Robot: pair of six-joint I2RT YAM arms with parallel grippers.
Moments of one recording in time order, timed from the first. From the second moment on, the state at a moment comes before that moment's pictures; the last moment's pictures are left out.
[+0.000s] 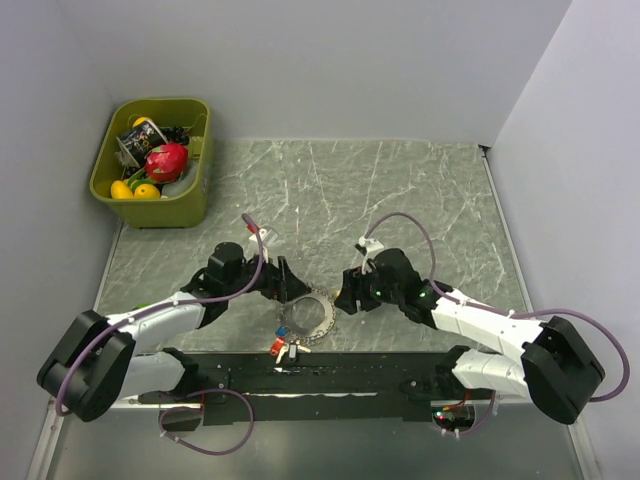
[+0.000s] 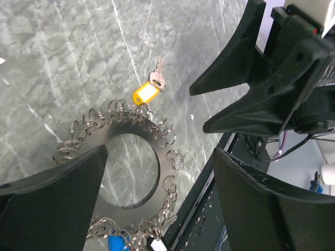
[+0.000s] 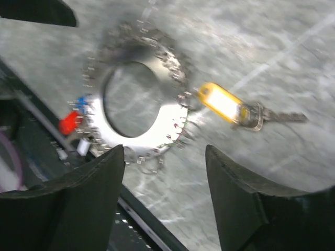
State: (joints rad) left arm -0.56 1.19 0.40 0.41 0.54 -0.54; right arm 0.71 1.12 0.49 -0.05 -0.22 0.45
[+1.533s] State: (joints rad) left arm -0.59 1.13 0.41 0.42 0.46 -0.54; right arm 0.94 1.41 0.62 -0.18 -0.06 0.46
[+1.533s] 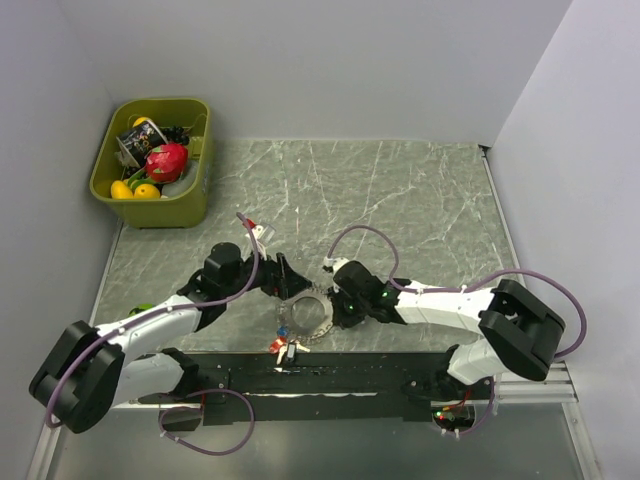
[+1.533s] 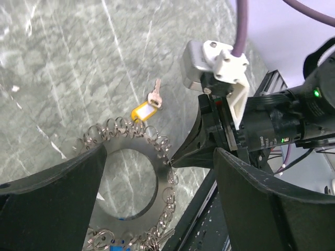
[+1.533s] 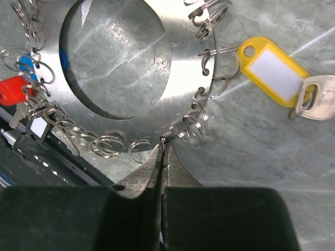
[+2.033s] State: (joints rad) left arm -0.59 0.83 0.41 0.41 0.57 -0.49; right arm 0.94 1.14 0.86 -0.33 -0.15 0.16
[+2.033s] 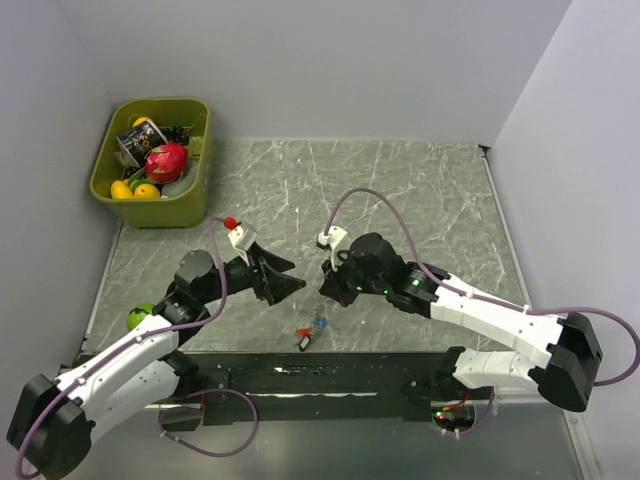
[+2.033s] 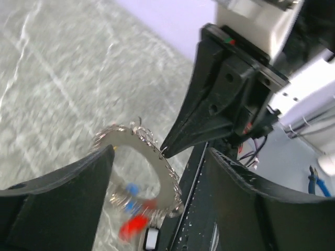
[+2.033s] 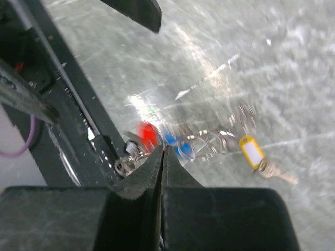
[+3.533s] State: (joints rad) left arm -0.70 0.90 0.48 0.59 0.86 -0.51; right arm 0.88 0.93 0.91 -0.29 -0.60 -0.02
